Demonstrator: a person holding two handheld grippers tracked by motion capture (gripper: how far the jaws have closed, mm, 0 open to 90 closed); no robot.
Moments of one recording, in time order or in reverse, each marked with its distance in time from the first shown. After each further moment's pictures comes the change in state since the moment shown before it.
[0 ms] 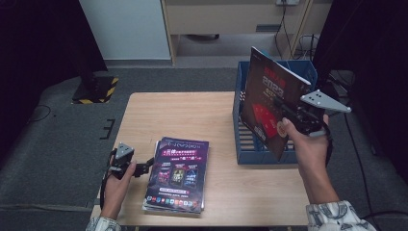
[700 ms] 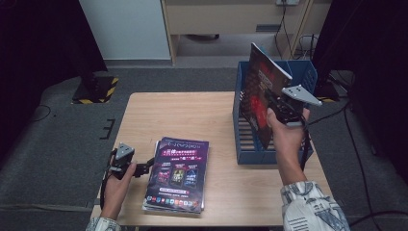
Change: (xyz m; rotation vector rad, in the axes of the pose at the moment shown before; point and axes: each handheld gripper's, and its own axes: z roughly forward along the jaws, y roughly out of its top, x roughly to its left) left arm -0.002 0.000 -0.001 -0.008 -0.005 0.005; right arm 0.004 -0.016 0.061 -0.011 -0.170 0.033
